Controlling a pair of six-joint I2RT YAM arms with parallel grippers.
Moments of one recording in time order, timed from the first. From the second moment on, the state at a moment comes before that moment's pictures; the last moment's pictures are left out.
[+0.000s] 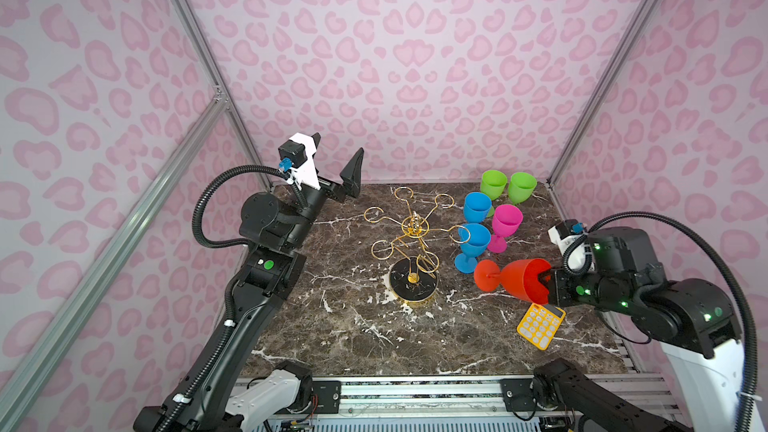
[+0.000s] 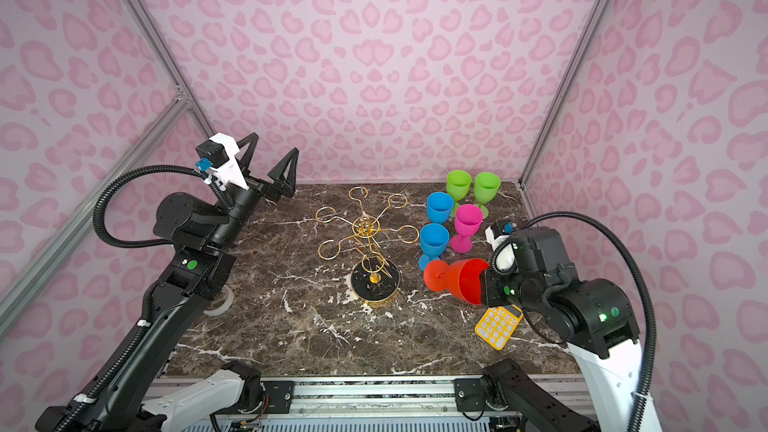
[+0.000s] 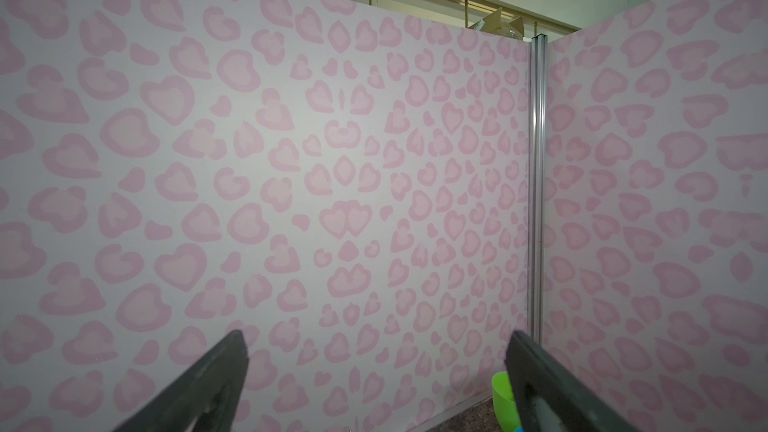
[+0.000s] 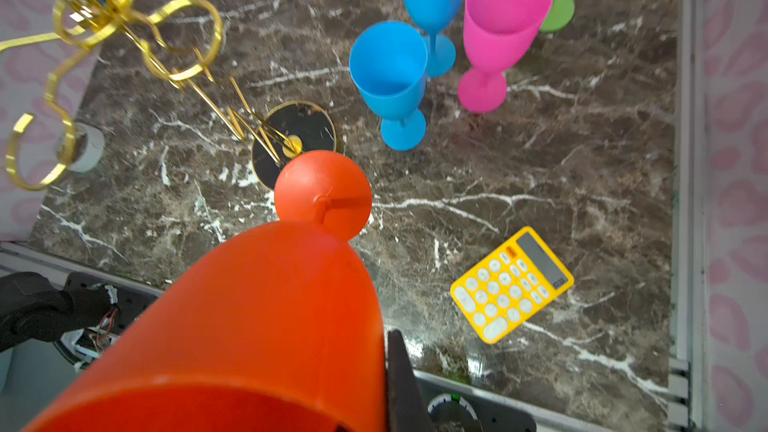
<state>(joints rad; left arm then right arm) -0.36 1.06 1.22 0.24 0.10 0.00 0.37 0.92 1.51 -1.55 -0.03 0.26</state>
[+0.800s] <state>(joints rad) -0.34 0.92 1.10 0.22 -0.03 0.10 0.09 1.31 1.41 -1.38 0.06 0.18</state>
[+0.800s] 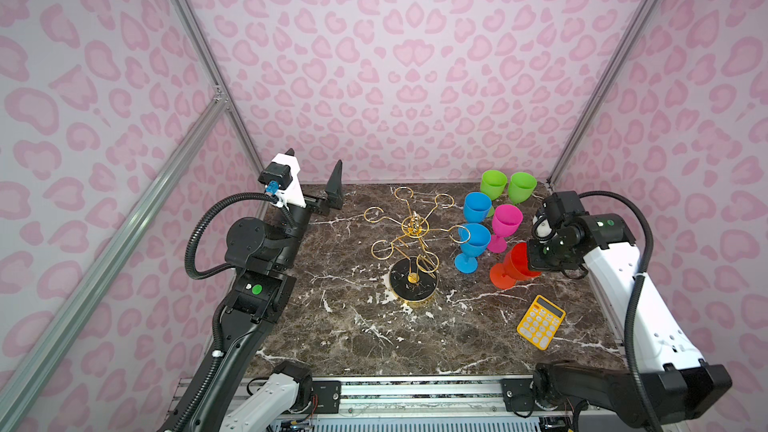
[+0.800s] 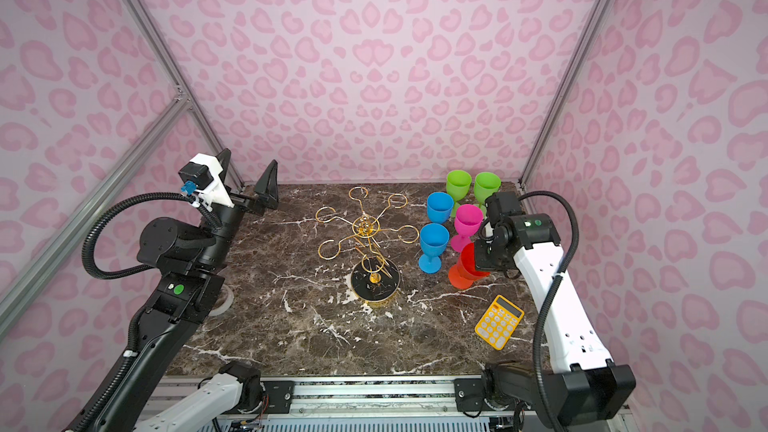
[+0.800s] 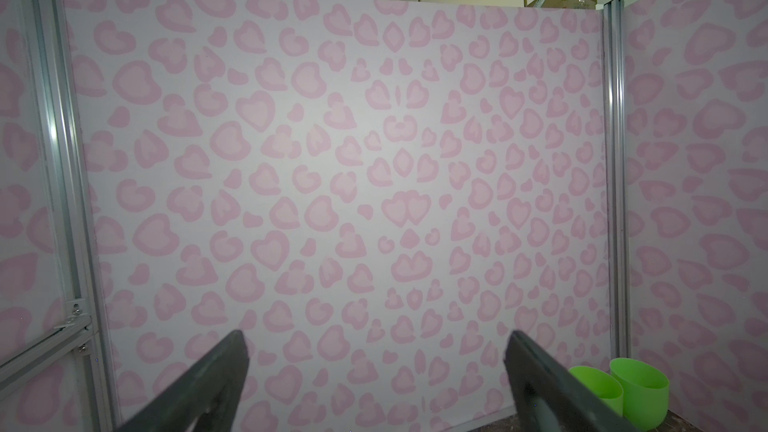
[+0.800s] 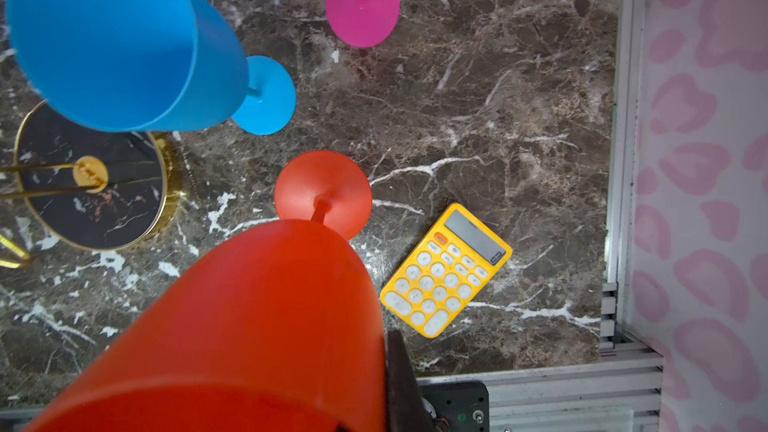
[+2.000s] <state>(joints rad) -0.18 0.82 0.83 0.20 -0.08 -0.02 0.06 1.52 1.66 -1.28 0.06 0.12</state>
